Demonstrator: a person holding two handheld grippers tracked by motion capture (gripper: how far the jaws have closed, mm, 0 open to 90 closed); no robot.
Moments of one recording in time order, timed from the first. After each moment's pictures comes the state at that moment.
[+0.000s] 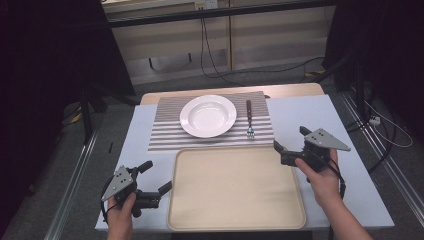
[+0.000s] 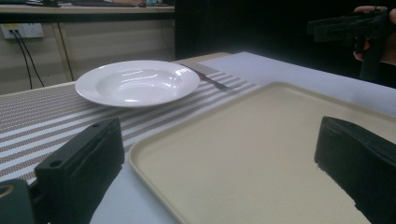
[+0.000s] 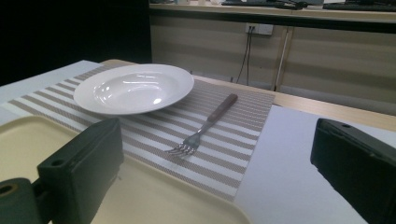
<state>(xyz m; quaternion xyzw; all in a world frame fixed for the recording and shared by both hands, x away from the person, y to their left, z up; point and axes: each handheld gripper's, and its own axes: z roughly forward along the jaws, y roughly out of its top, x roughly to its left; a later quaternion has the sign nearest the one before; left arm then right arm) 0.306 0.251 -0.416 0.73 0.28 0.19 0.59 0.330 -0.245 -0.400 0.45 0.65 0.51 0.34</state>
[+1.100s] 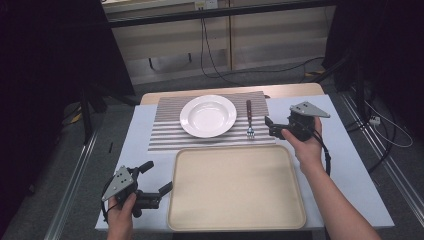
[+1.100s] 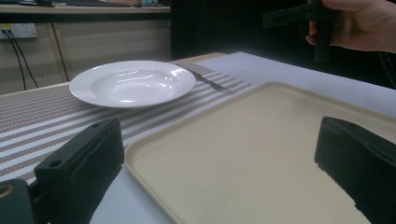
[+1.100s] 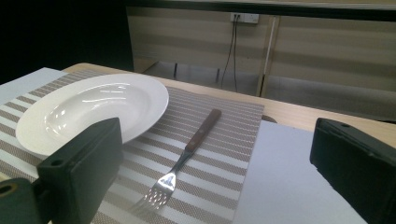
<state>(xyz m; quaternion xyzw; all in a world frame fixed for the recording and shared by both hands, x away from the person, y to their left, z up) 0.307 0.252 -0.417 0.73 0.28 0.18 0.60 0.406 -0.233 -0.384 0.48 0.65 0.48 0.34</state>
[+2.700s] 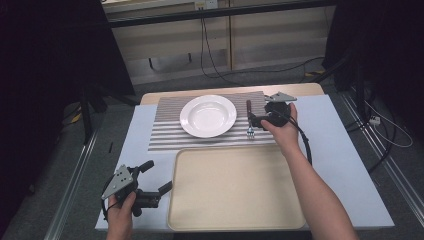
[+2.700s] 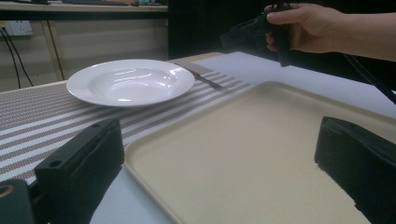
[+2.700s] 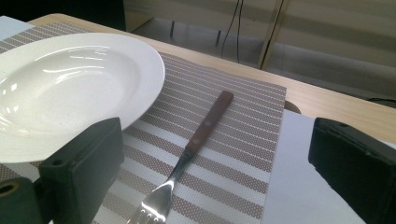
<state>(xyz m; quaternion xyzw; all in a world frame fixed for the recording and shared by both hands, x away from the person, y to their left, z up) 0.311 0.253 -0.418 0.73 0.28 0.18 0.60 0.473 -0.198 -0.405 0.49 0.71 0.40 0.31</state>
